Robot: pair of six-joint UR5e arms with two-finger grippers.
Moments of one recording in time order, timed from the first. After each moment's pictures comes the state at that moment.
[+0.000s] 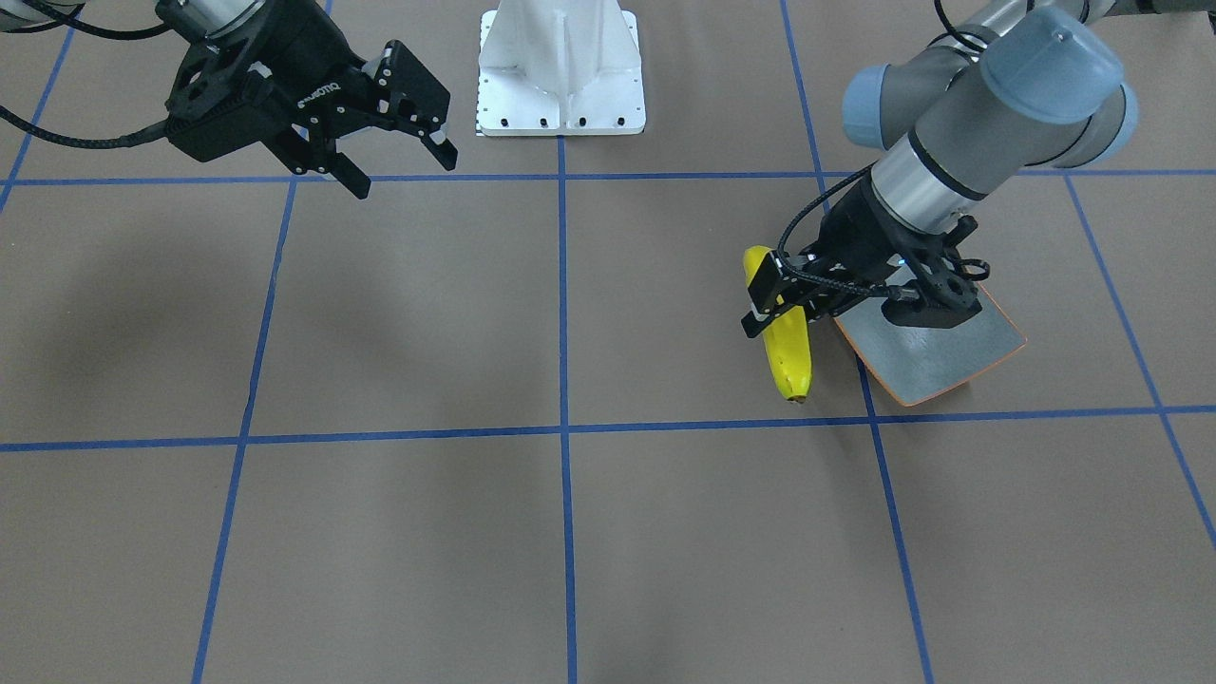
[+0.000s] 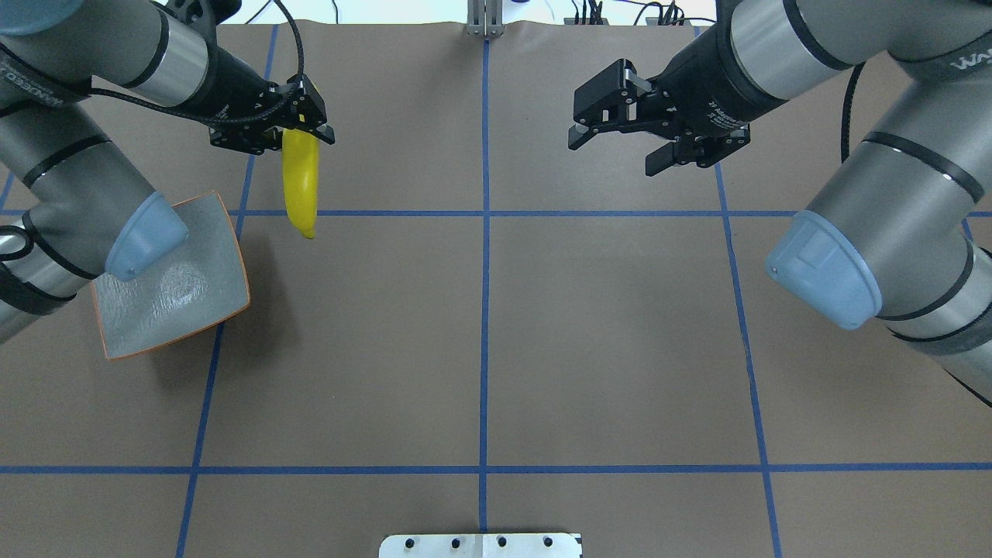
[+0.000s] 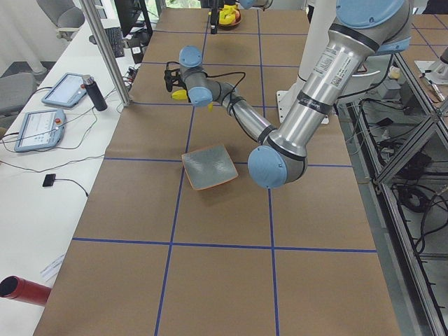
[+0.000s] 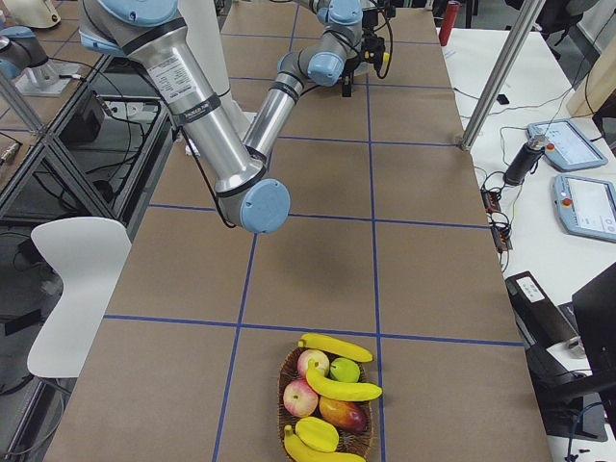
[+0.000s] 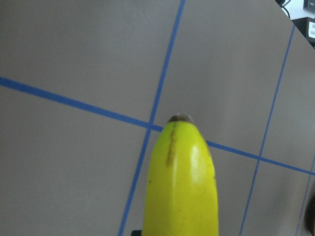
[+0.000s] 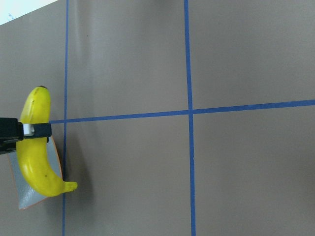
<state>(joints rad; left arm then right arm) -0.92 -2.09 -1.74 -1.93 -2.17 -1.26 0.90 -0.99 2.03 -1.51 2.27 1.25</state>
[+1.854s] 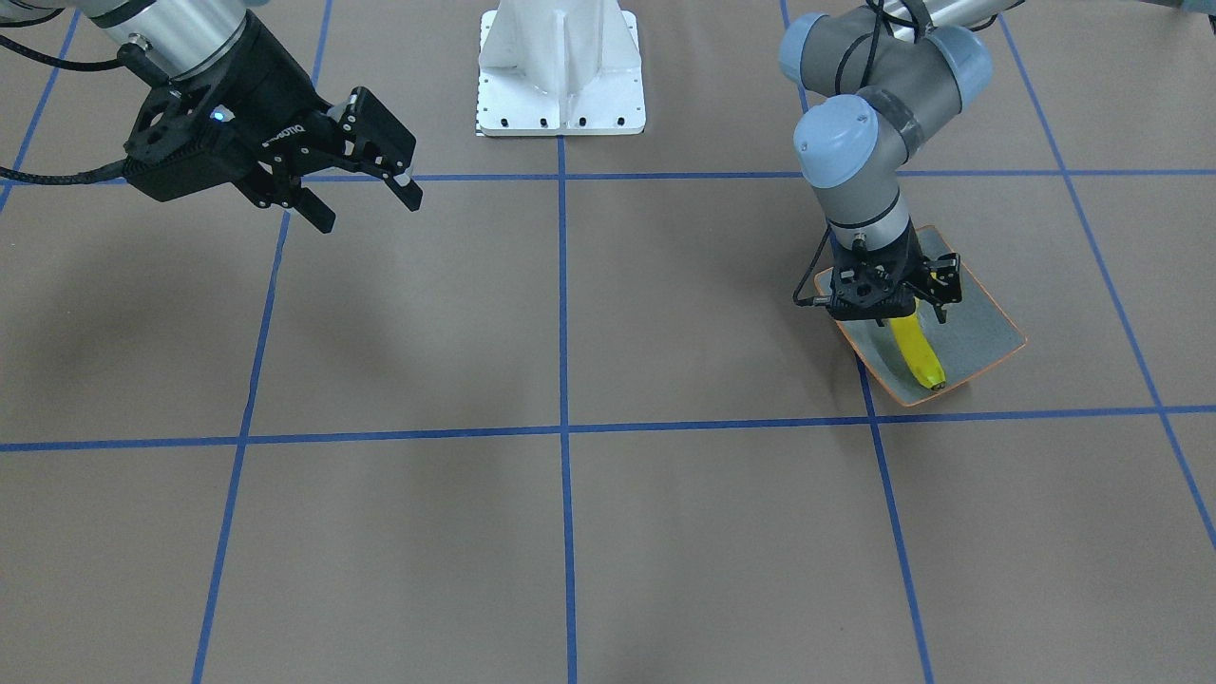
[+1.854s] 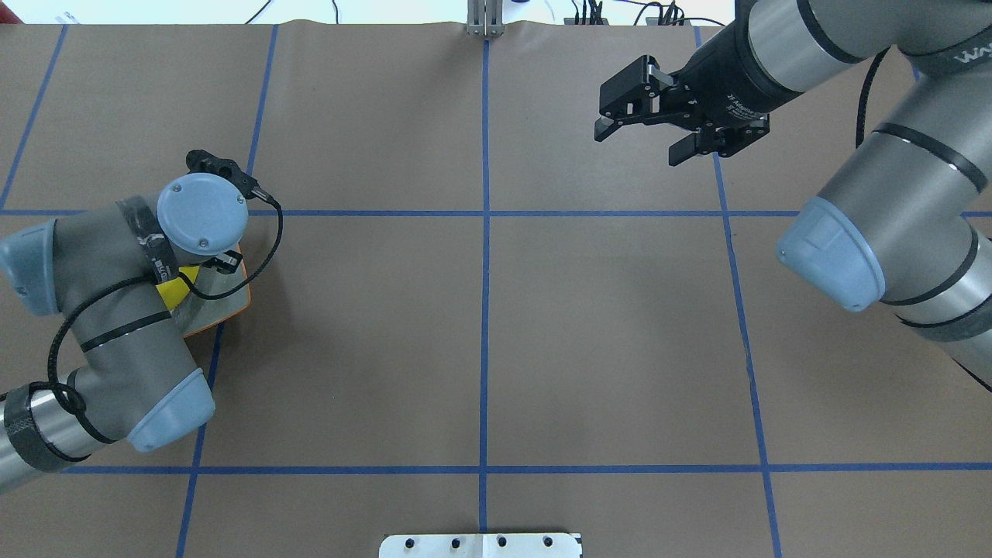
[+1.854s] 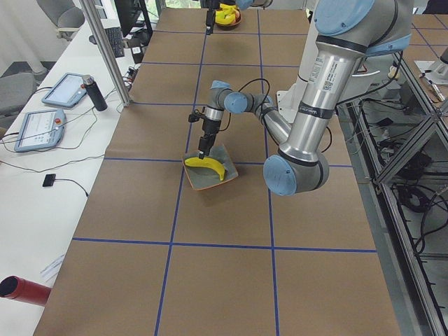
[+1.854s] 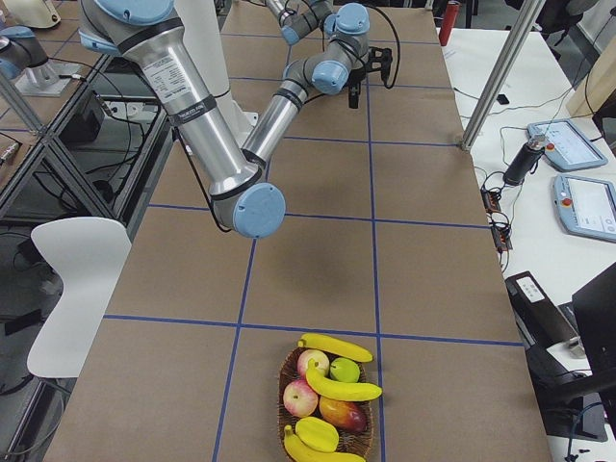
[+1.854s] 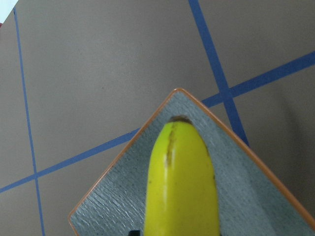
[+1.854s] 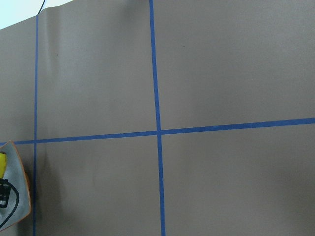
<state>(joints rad) -0.64 -1.95 -1.82 -1.23 -1.48 -0.68 0.92 -1.01 1.99 -1.50 2.27 1.21</state>
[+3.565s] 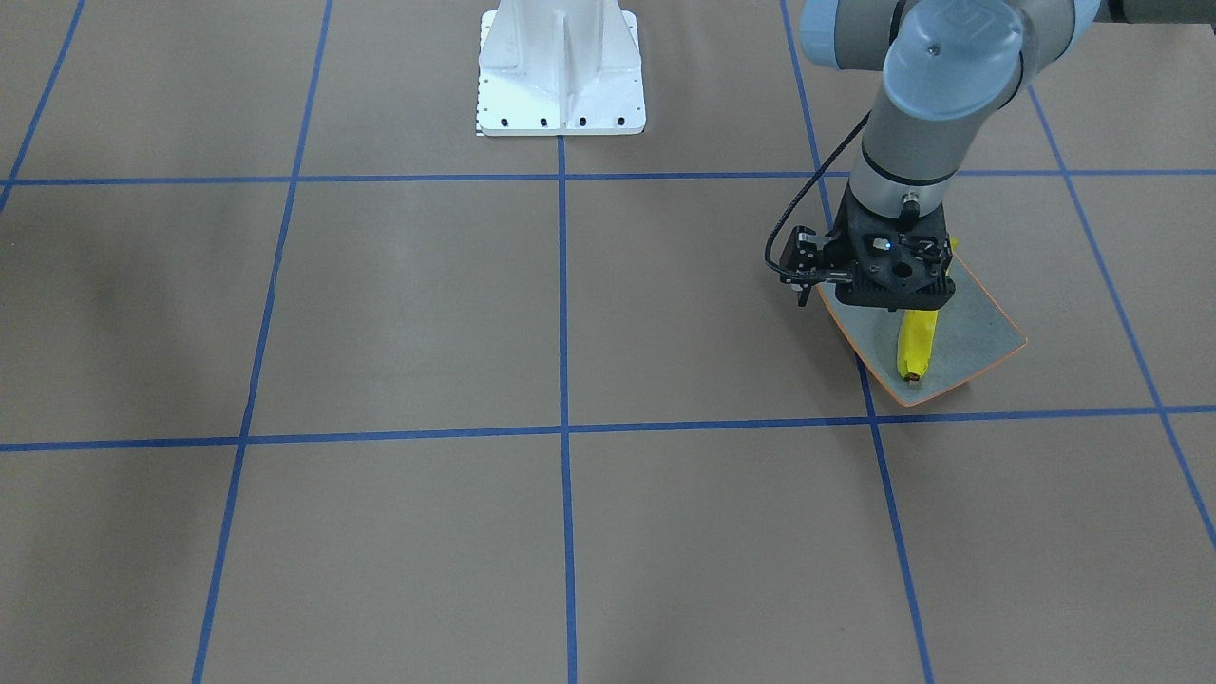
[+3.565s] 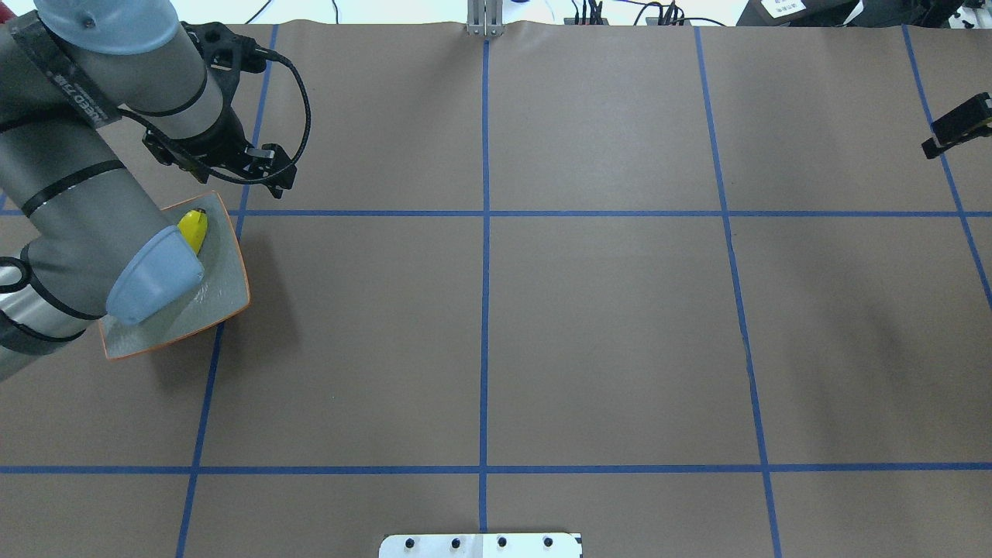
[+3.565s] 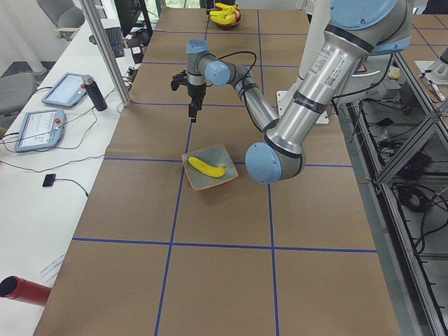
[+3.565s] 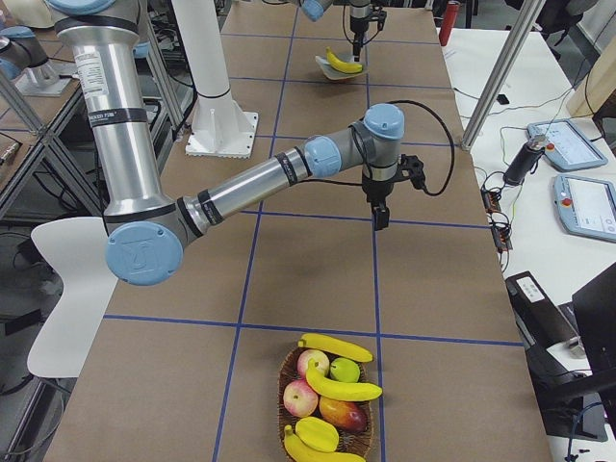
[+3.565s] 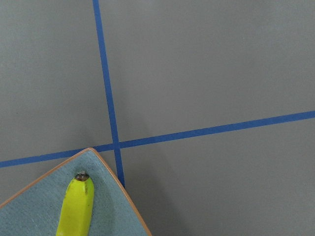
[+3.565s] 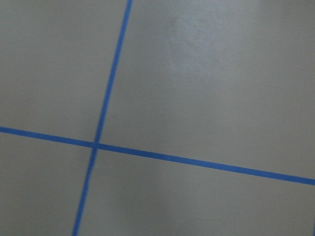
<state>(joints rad) -0.86 -2.13 -1.86 -1.31 -2.00 -0.72 1.34 -1.41 1.87 -1.74 2.28 0.17</state>
